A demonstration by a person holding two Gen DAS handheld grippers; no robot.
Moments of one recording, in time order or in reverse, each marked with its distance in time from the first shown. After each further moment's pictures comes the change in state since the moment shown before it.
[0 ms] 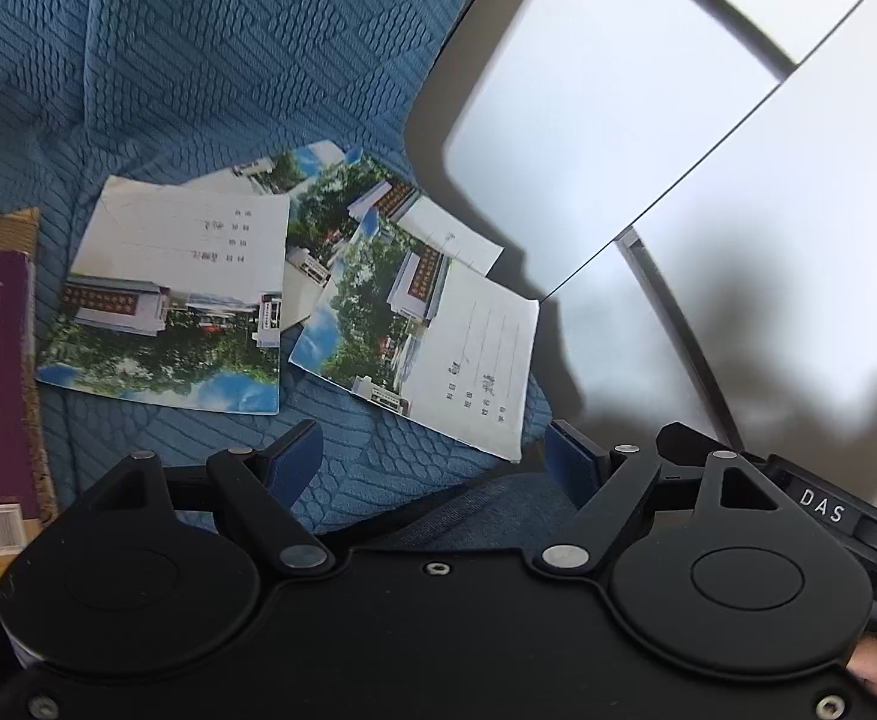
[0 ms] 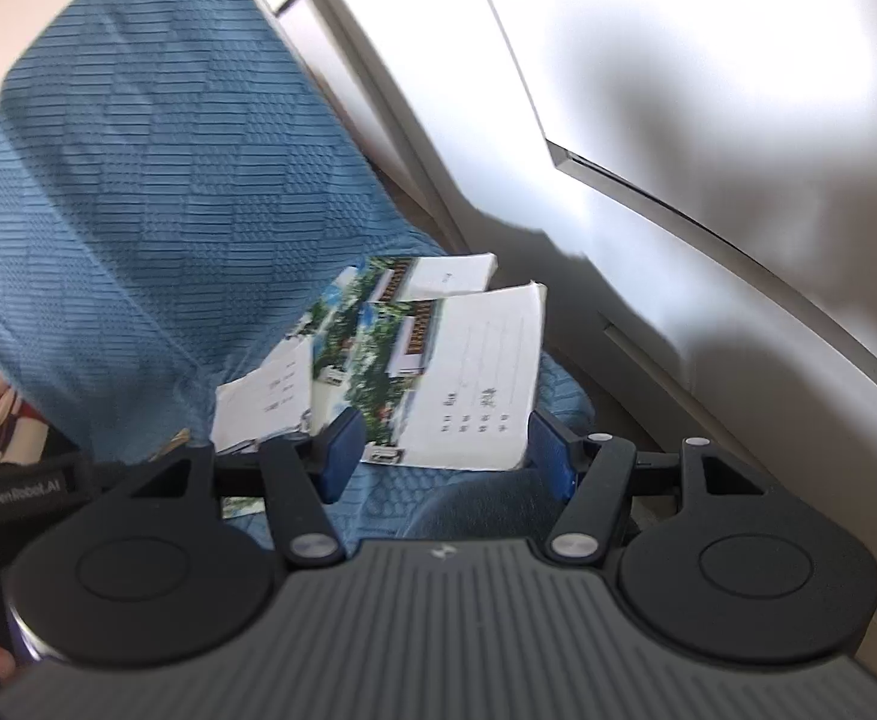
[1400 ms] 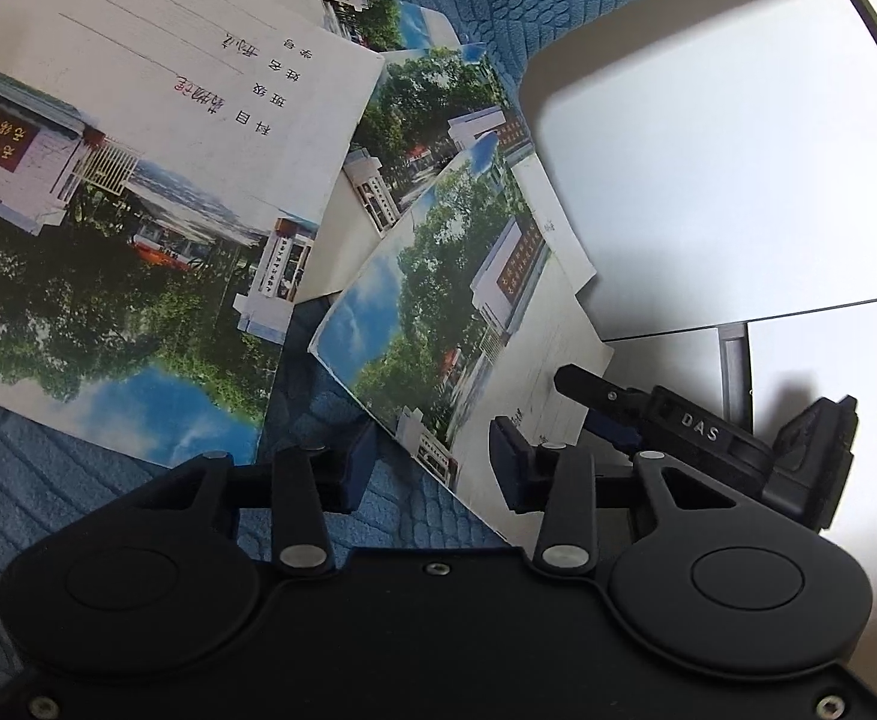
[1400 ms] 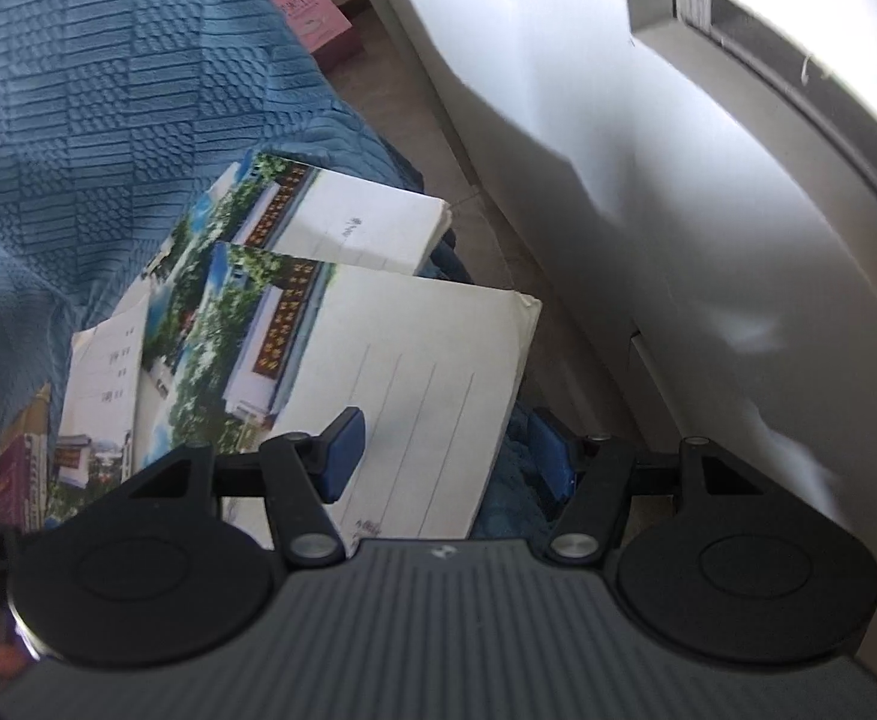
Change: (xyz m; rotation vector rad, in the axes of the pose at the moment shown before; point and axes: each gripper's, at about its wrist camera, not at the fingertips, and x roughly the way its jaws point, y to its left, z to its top) left arm 0.146 0.094 0.016 -0.398 0.149 -0.209; right arm 0.224 -0.043 0.070 -0.119 0.354 0.006
